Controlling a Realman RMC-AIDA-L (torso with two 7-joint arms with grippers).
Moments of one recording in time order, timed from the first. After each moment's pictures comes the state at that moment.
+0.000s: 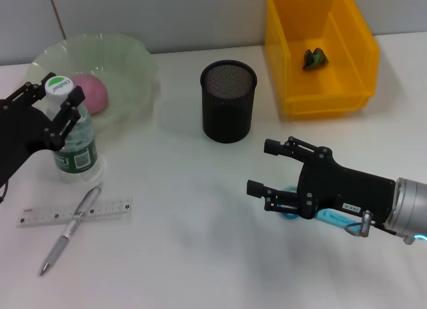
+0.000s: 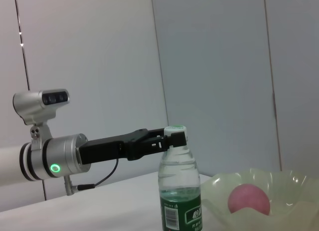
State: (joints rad) left arm -0.40 -2.07 0.97 0.29 1.03 1.35 -0.58; right arm 0.38 2.08 -1.00 -0.36 -1.45 -1.51 0.85
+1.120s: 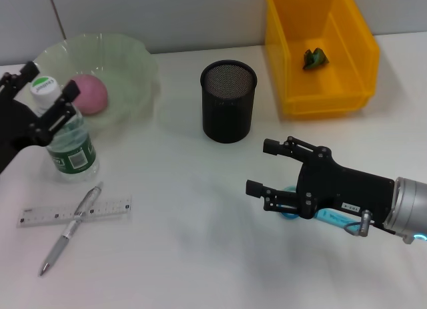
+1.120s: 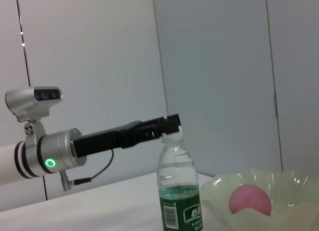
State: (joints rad) left arm -0.39 -2.07 0.95 0.27 0.99 1.42 -0.58; right arm 0.38 2.08 -1.00 -0.36 -1.45 -1.51 0.85
